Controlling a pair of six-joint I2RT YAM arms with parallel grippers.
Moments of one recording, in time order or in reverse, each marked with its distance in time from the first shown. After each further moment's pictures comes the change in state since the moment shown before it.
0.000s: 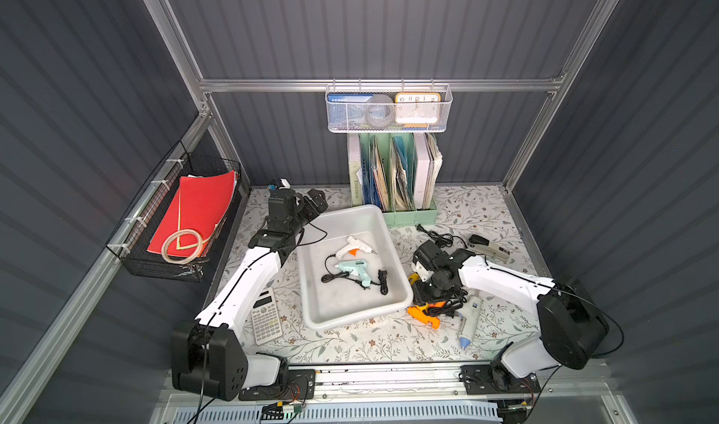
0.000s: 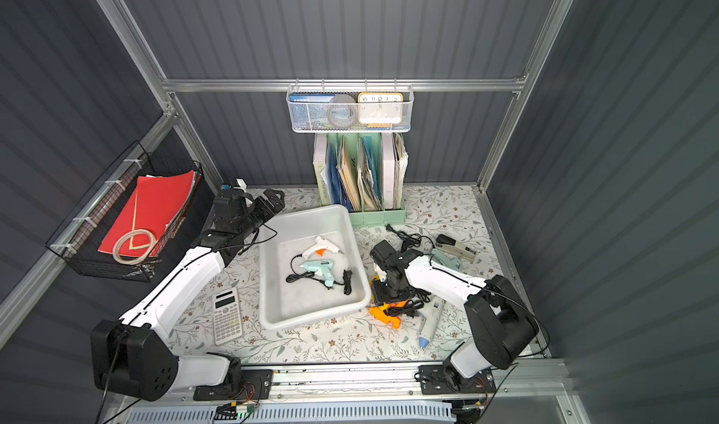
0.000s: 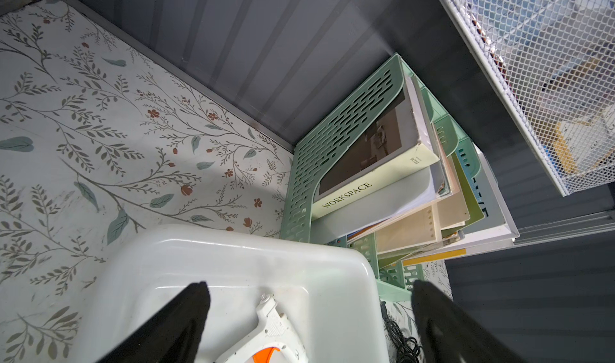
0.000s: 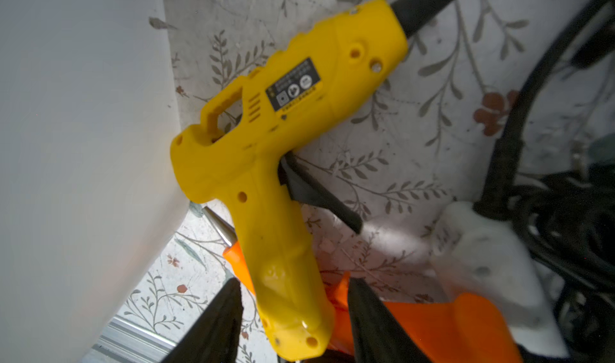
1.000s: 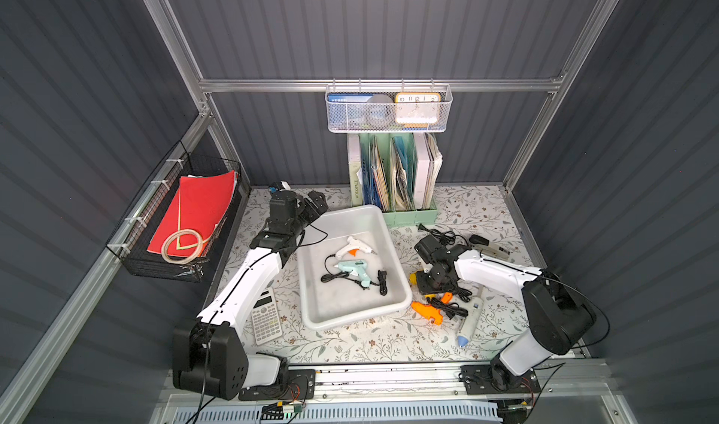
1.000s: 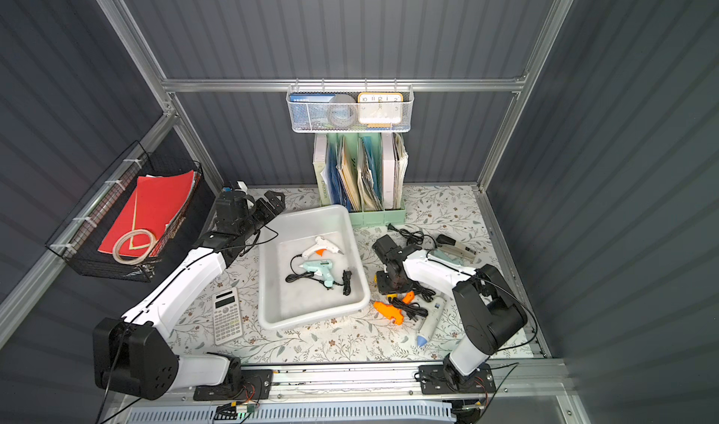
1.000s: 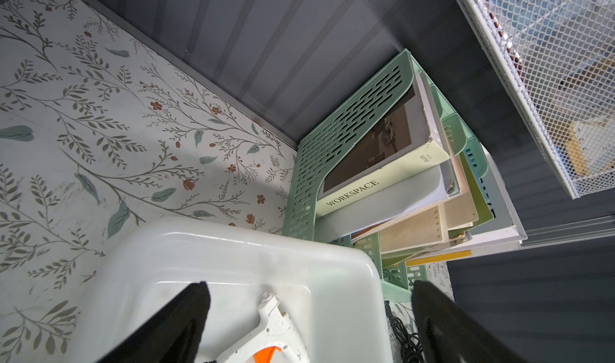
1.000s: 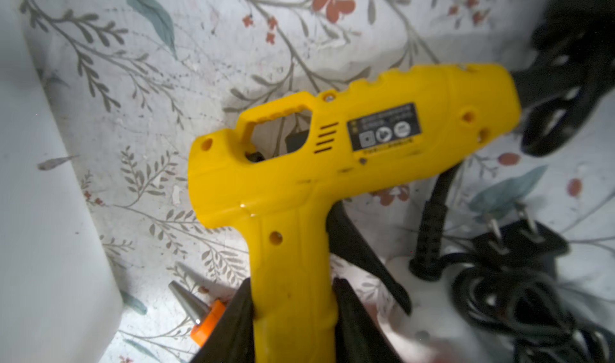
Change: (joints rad) left arm 0.000 0.002 -0.023 0.016 -0.014 -0.011; right arm -0.086 0.087 0.022 0.092 0.142 0.070
